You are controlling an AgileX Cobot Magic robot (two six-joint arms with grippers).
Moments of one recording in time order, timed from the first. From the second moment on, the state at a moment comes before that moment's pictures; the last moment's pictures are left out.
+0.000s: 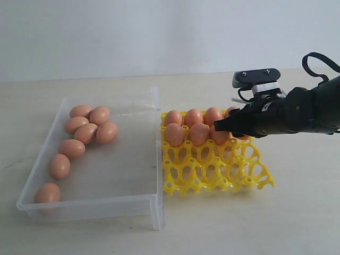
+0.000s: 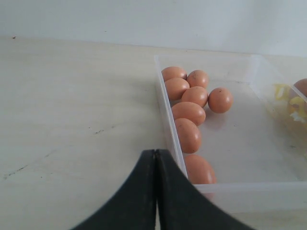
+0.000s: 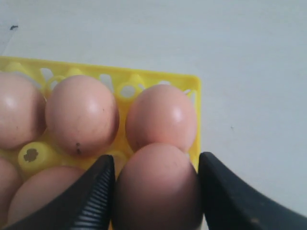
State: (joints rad) left arm -0.05 0.01 0.00 -0.19 0.37 0.03; right arm 0.32 1.90 -0.89 0.30 -0.14 -0.19
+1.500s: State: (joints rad) left arm -0.05 0.01 0.00 -0.19 0.37 0.03; right arm 0.87 2.33 -1.99 0.09 0.68 -0.38
